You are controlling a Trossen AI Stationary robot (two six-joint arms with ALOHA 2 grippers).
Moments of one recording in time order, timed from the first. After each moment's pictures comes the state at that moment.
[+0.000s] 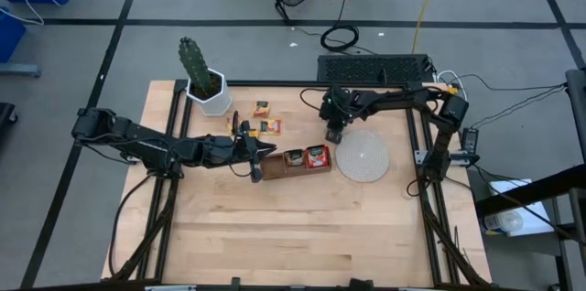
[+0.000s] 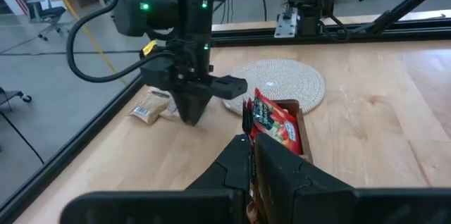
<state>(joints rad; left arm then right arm) -0.09 1.27 0.53 0.47 -0.36 0.04 -0.55 1.85 0.93 -0.38 -0.01 -0.29</state>
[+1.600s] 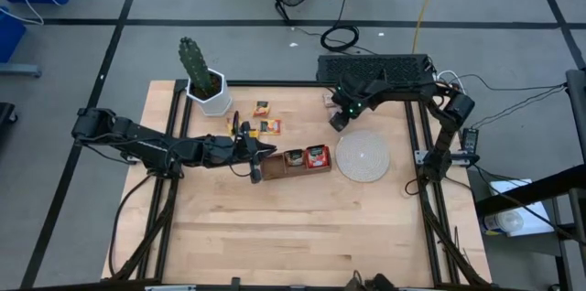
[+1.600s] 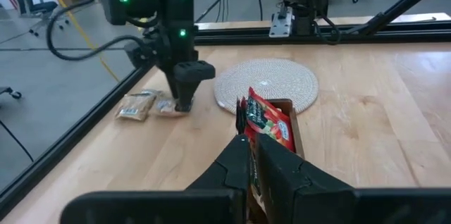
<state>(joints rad) -0.09 1.27 0.53 0.47 -0.34 0.02 -0.69 1.82 0.95 -0.52 -0.06 0.07</state>
